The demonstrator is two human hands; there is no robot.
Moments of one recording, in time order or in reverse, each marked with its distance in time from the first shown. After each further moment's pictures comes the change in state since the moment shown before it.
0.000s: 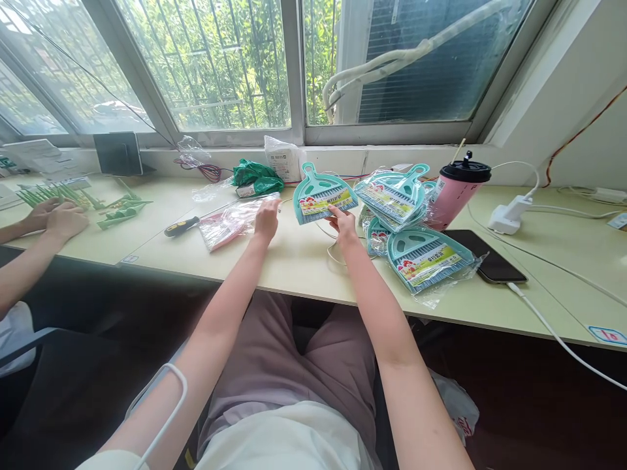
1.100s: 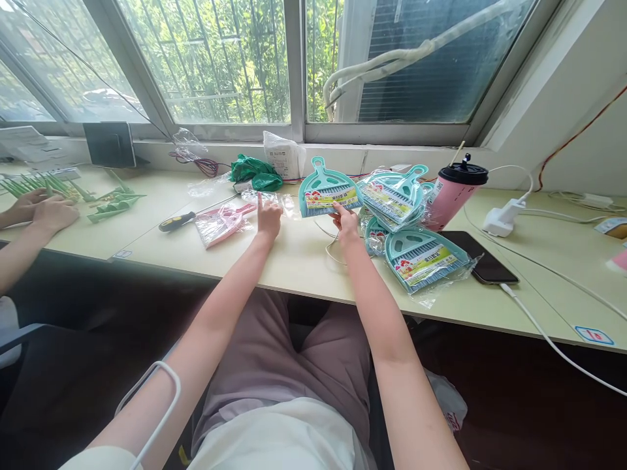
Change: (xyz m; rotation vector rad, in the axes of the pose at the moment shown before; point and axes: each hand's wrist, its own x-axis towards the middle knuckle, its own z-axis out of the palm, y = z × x) left_hand -0.002 -0.003 0.017 -0.083 0.054 0.095; right_hand 0.004 -0.002 -0.006 0.049 0.064 -0.023
